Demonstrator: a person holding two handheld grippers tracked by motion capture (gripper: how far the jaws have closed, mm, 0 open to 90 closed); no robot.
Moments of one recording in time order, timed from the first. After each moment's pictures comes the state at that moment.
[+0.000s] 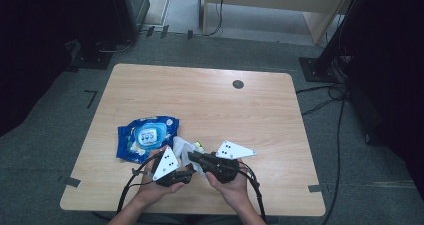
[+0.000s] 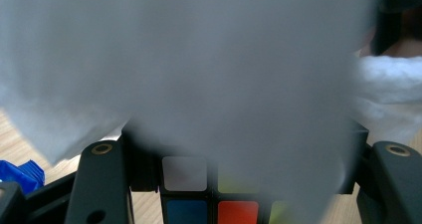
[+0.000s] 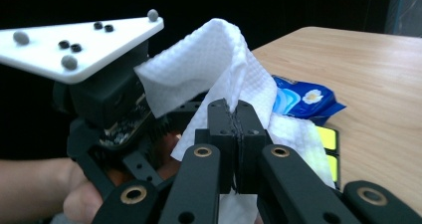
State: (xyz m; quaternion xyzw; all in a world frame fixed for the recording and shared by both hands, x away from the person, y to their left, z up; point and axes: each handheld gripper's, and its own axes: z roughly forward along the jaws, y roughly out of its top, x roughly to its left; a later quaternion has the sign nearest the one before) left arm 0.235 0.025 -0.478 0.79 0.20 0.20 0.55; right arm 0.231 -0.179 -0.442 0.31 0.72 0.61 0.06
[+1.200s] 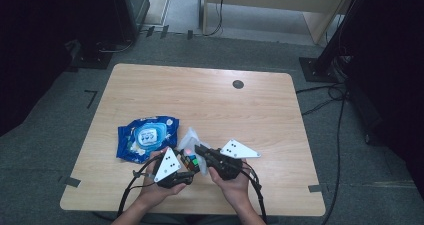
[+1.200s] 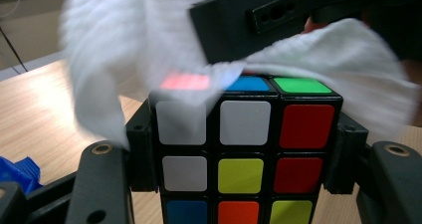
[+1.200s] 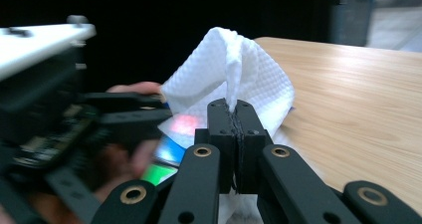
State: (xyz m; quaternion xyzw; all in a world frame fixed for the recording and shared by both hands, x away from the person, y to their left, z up) left arm 0.233 0.024 -0.475 0.78 0.22 0.20 0.55; right arm 0.236 -0.191 -0.448 0.36 0.70 0.61 0.13
